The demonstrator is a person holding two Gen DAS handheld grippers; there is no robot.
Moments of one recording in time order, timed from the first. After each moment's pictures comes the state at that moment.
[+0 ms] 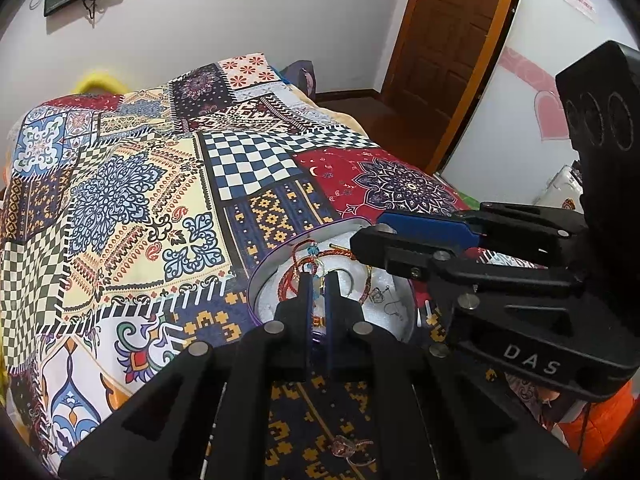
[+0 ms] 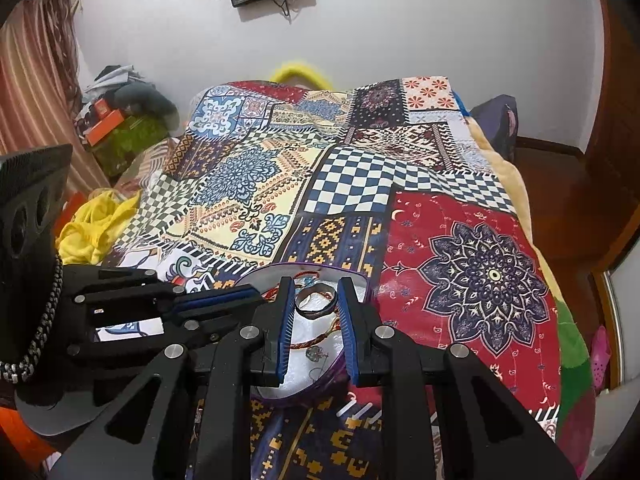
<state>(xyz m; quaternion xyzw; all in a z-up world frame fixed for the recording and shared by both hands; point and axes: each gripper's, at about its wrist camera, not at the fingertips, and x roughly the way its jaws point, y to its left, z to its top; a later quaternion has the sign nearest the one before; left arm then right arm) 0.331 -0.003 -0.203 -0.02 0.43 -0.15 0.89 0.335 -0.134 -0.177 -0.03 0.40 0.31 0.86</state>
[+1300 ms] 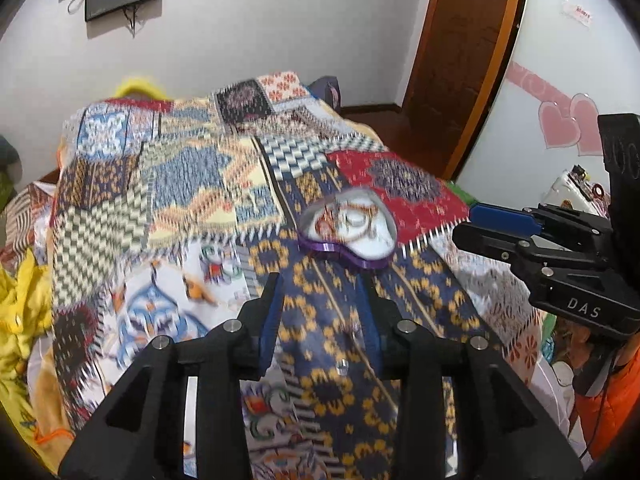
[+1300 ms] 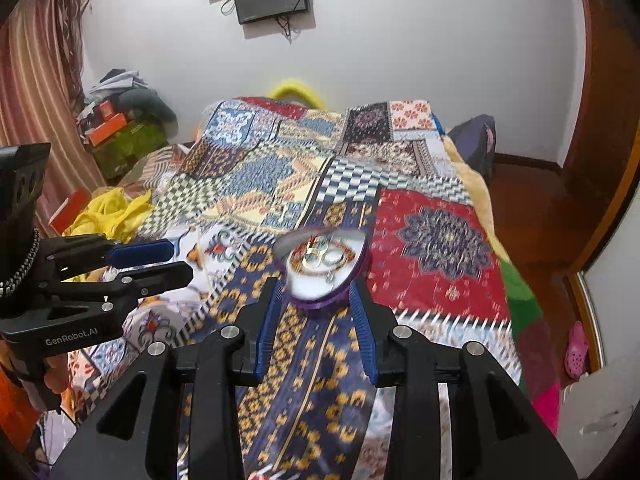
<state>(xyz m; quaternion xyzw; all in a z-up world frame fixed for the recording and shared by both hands) 0.226 0.027 -0.161 -0.02 0.42 -0.10 0.90 0.257 -0.155 -0.144 -0.04 0.38 0.29 0.88</state>
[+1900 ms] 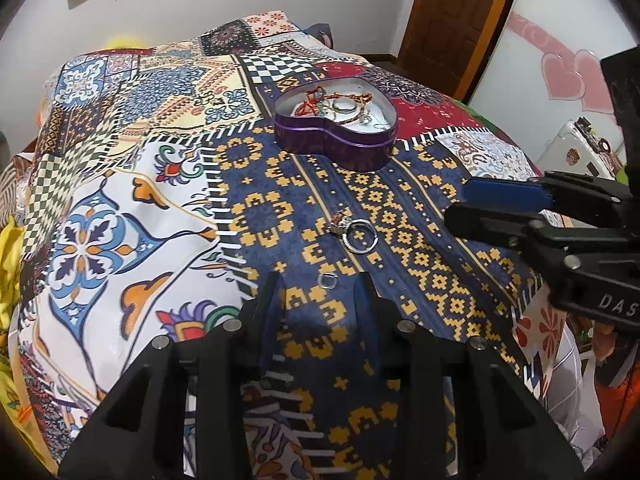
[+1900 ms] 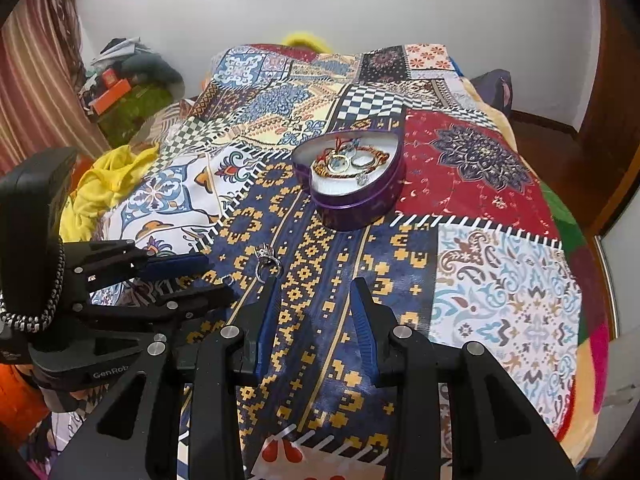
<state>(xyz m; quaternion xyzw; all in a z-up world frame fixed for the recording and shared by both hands) 0.211 0.010 -0.236 0.00 0.48 -0.11 0.87 0.234 -0.145 -0.196 -0.04 0.45 0.30 0.84</state>
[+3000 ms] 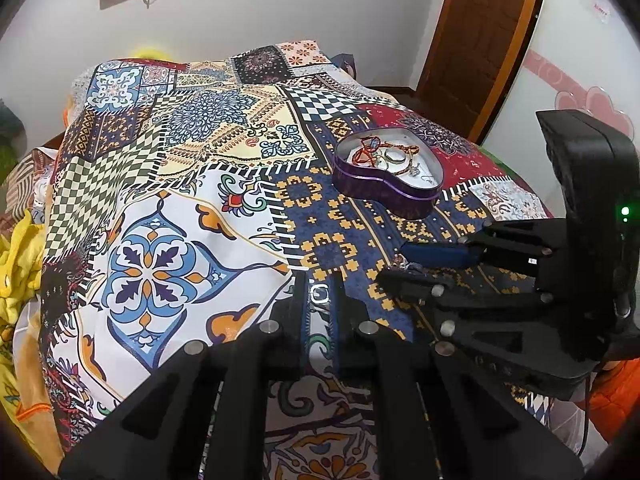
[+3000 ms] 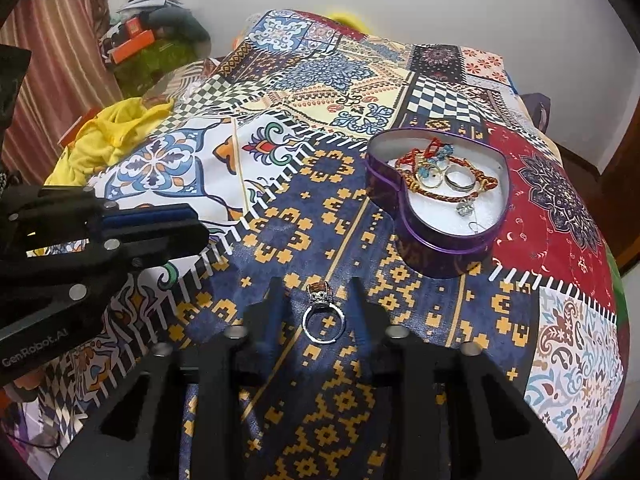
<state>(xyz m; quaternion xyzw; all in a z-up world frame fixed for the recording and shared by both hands) 0.215 0.054 -0.214 -0.03 0.44 -0.08 0.89 0.244 -0.081 -0.221 -0.13 0.45 0.33 0.82</state>
